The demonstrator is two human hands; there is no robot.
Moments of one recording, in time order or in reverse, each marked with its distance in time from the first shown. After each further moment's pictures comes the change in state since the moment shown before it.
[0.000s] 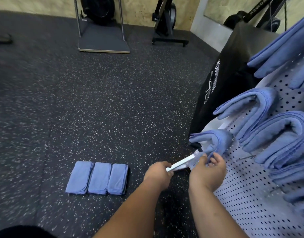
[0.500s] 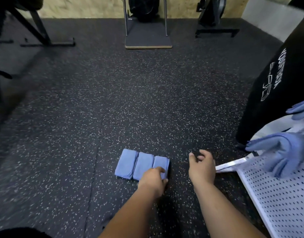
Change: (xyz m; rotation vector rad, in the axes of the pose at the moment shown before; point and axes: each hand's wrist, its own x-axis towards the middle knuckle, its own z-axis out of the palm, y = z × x) left_hand -0.066 -0.153 -0.072 0.117 0.072 -0.260; right_hand -0.109 0.028 0.085 -0.318 -0.658 -0.030
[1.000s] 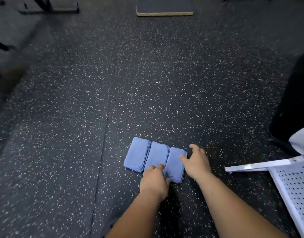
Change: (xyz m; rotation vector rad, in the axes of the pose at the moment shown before) left_hand 0.036 -0.063 0.017 -0.022 -0.006 -0.161; right_hand 0.038 0.044 0.124 -0.509 -0.460 -0.095
